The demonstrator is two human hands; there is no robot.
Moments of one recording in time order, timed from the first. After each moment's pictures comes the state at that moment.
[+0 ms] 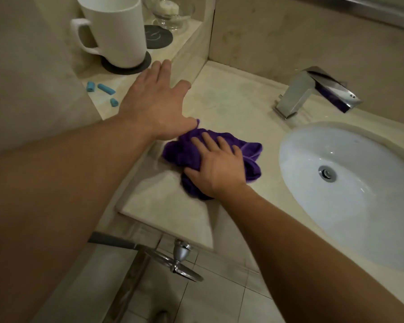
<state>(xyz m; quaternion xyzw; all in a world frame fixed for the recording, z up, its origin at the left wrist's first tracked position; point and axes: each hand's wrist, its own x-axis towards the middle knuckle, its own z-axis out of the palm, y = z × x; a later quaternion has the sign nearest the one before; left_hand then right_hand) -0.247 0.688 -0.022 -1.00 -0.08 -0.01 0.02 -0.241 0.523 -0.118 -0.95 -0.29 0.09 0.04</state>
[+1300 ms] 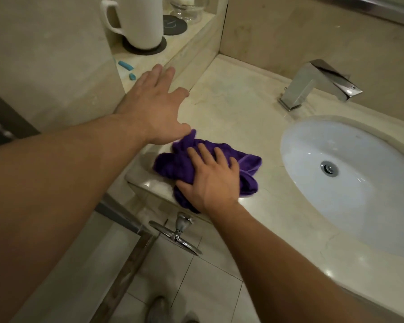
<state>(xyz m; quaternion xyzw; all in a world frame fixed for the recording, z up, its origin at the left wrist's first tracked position) -0.313 0.673 -0.023 -1.00 -0.08 0.01 0.04 -0.327 0.504 -0.121 -0.95 -0.30 0.07 0.05</state>
